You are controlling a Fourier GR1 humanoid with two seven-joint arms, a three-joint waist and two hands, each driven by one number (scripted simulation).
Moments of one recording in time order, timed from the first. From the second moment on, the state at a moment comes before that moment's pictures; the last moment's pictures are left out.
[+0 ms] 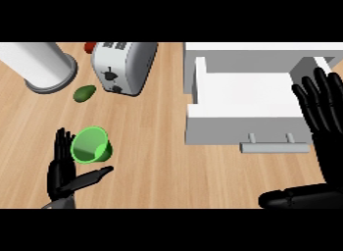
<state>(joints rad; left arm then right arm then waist) -0.12 0.08 0.22 -0.84 0.19 0.06 -0.75 -0.08 -0.07 -0.03 -2.09 -0.13 0.12 0.16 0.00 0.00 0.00</state>
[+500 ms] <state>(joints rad) -0.19 0.10 0.23 -0.74 0.23 0.01 -0.80 -0.07 -0.07 -0.05 -2.08 -0.15 0.14 0.14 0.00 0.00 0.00</state>
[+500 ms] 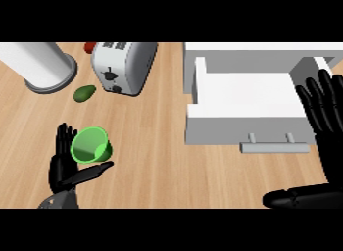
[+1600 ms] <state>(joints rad) -0.38 0.11 0.26 -0.40 0.28 -0.23 -0.96 -0.12 -0.07 -0.03 -2.09 -0.14 0.11 0.19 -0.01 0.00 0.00</state>
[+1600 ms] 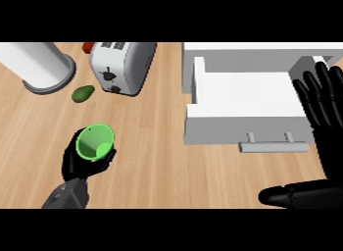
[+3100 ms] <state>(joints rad) -0.29 0.08 0.07 -1.10 0.28 -0.21 -0.69 -0.10 -0.09 -0.06 -2.11 -0.15 0.11 0.22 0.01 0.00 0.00</state>
